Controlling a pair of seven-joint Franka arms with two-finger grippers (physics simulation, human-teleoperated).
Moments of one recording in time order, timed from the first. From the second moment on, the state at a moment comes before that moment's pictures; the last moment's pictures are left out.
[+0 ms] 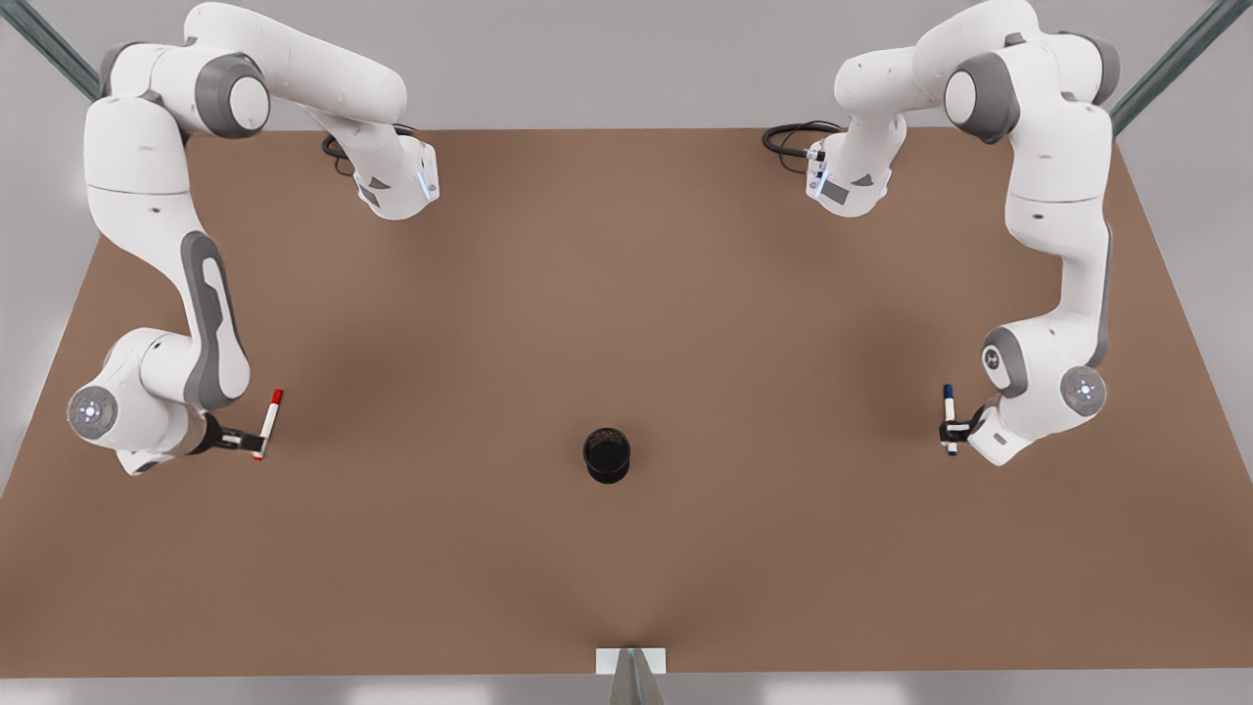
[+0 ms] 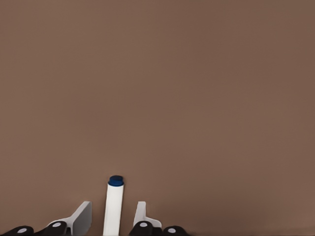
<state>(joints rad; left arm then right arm) 0.14 0.59 0.05 -1.90 -0.09 2.43 0.30 -0.36 0.61 0.08 -1.71 -0.13 2.19 -0.04</state>
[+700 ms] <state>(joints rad) 0.14 0.63 0.05 -1.88 -0.09 2.46 0.45 -0.39 0.61 0.10 -1.91 -0.18 2.37 -0.04</state>
